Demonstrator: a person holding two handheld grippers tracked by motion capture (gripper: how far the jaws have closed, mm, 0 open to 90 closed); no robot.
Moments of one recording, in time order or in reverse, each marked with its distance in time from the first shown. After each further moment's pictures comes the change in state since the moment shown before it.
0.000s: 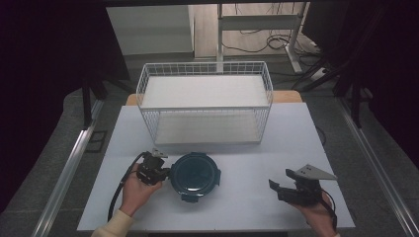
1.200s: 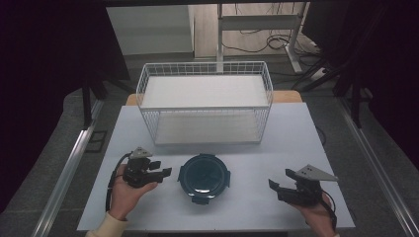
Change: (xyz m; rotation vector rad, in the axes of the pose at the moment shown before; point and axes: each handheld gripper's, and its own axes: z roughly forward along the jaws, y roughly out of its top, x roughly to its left) left arm 0.010 -0.016 -0.039 -0.228 -0.103 -0.100; right arm 0.002 0.000 -0.002 -0.025 0.010 0.005
